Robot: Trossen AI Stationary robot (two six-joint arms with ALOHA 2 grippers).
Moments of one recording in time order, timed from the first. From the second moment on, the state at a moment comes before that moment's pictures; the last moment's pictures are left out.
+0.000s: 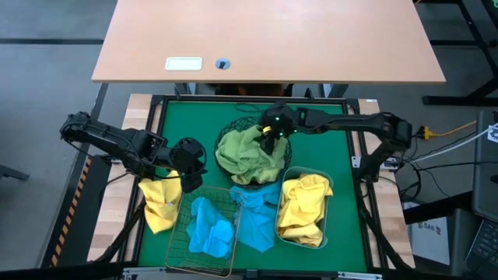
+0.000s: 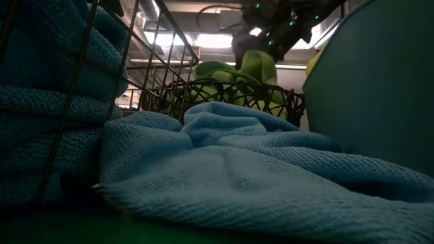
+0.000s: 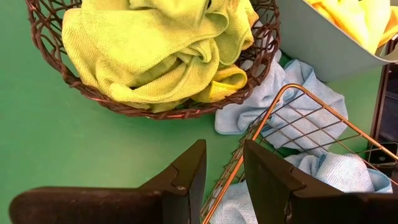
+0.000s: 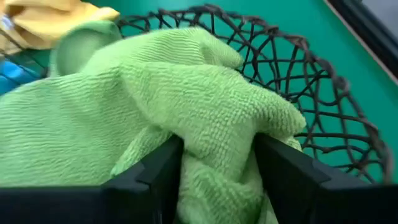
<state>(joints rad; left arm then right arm) -0.29 1.13 1.12 -0.93 -0.28 -0.75 -0.27 1.66 1.21 -0.31 -0.13 0.10</state>
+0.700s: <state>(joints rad) -0.29 1.15 1.12 -0.65 -0.32 -0.67 -0.27 1.33 1.21 -0.47 -0.13 0.10</state>
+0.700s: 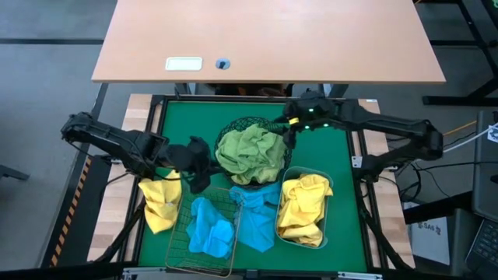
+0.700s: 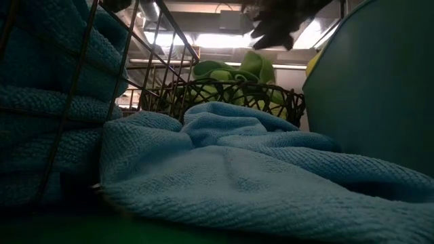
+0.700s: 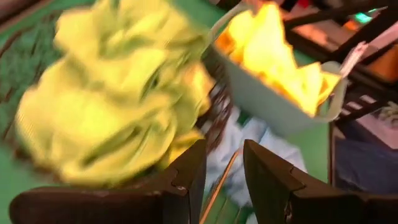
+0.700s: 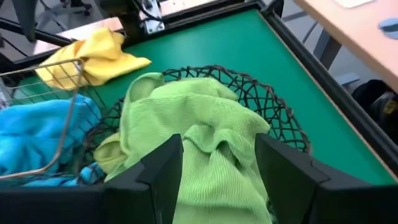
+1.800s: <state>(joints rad) -0.40 1.69 1.14 0.08 -0.12 -0.26 -0.27 1.13 1.21 -0.76 -0.15 0.10</state>
